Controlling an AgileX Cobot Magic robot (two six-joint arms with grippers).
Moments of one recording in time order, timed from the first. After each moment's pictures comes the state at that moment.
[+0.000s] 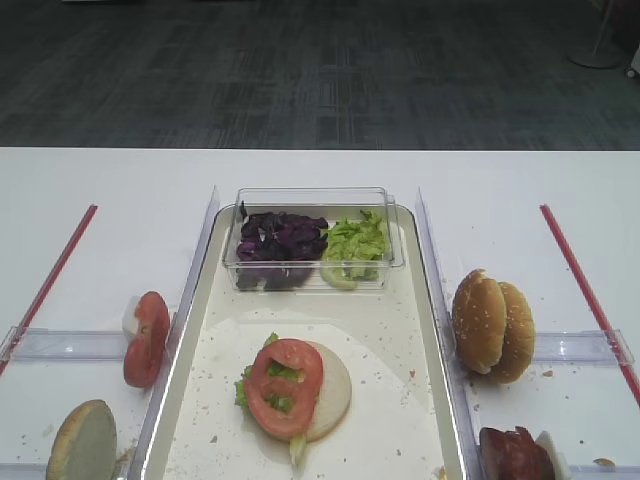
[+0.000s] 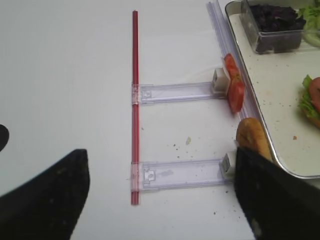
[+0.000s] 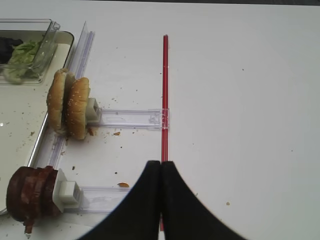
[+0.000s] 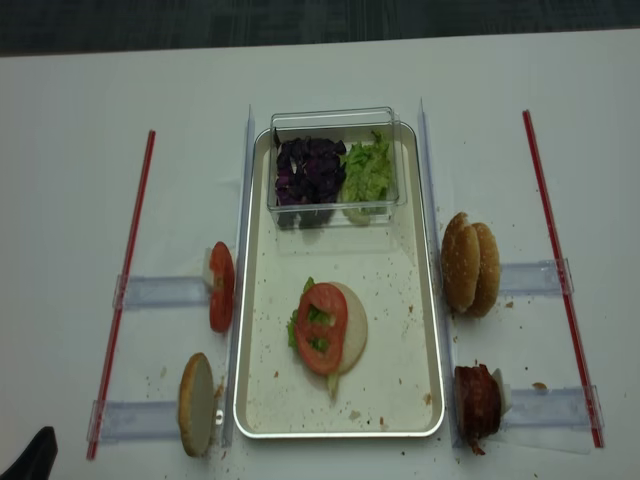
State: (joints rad) left arm -0.02 -0.02 -0.49 0.02 1.18 -0.04; right arm -0.05 -0.02 -0.48 0.08 1.13 -0.07
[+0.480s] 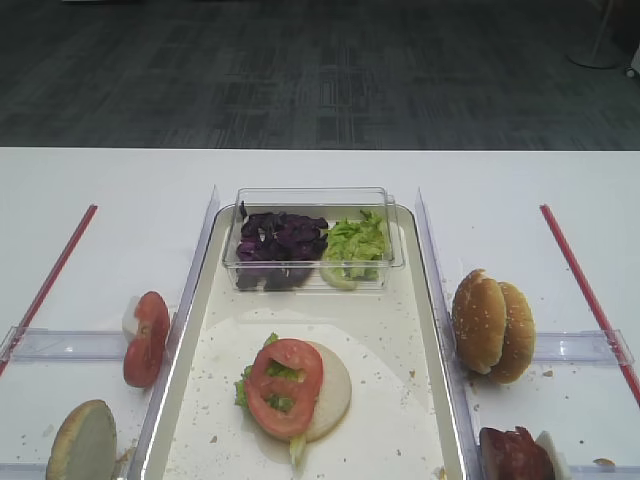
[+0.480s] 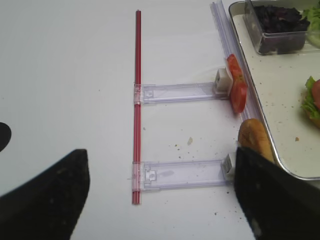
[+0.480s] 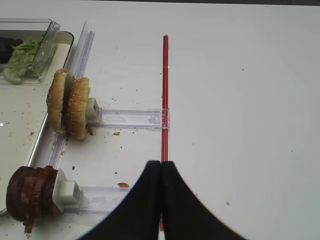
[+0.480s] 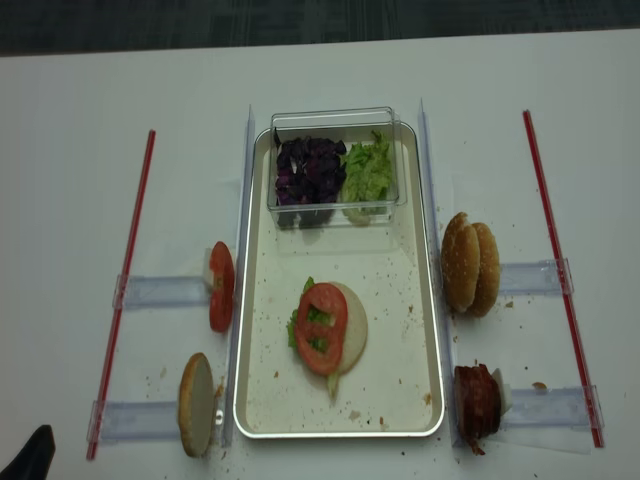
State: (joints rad) left arm 0.00 -0.02 -0.49 0.02 1.18 -0.04; right arm -0.05 -0.02 -0.48 0.08 1.13 -0.07
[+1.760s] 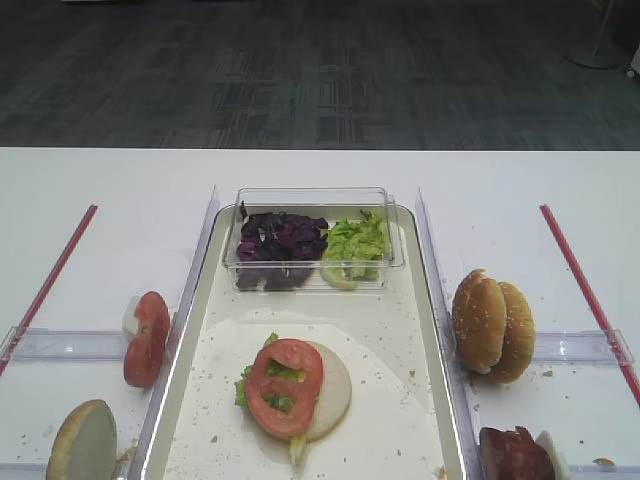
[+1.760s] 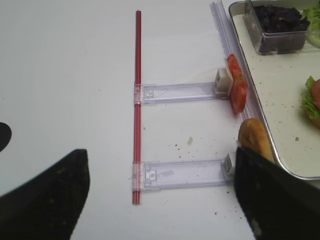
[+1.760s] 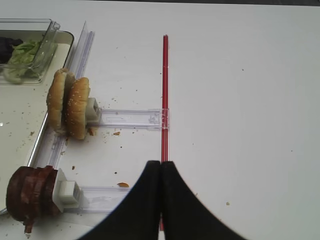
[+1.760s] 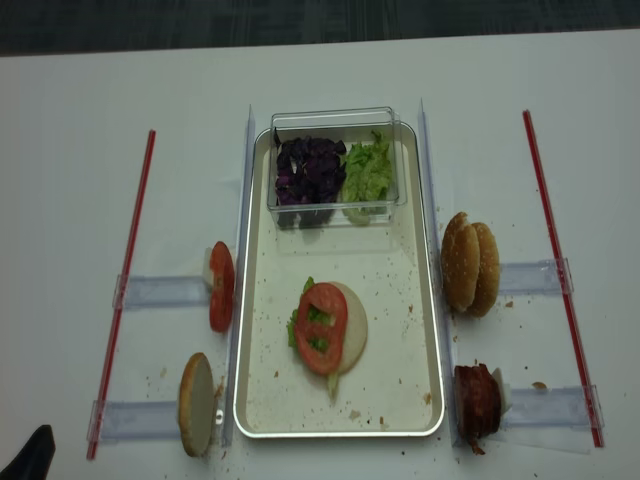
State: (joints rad) left arm 0.00 -0.02 -0.49 0.02 1.18 -0.04; right arm -0.05 -0.02 -0.48 0.08 1.13 -0.07
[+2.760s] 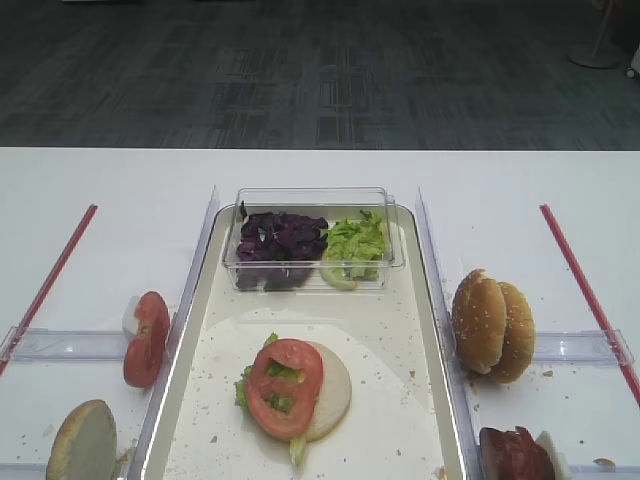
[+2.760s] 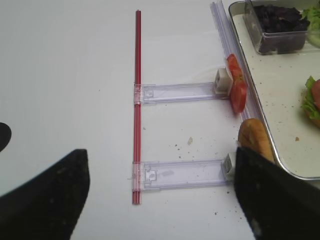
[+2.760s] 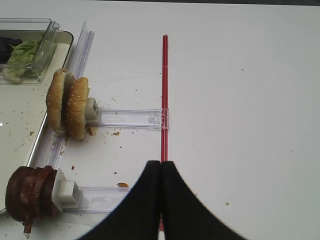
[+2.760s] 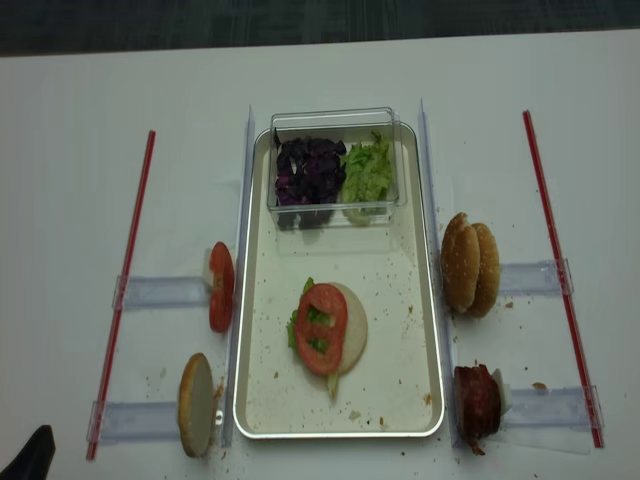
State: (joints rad) left arm 0.00 -0.02 -0.49 0.02 1.18 -0.04; right arm -0.05 -0.02 -0.48 0.08 1.13 -0.07
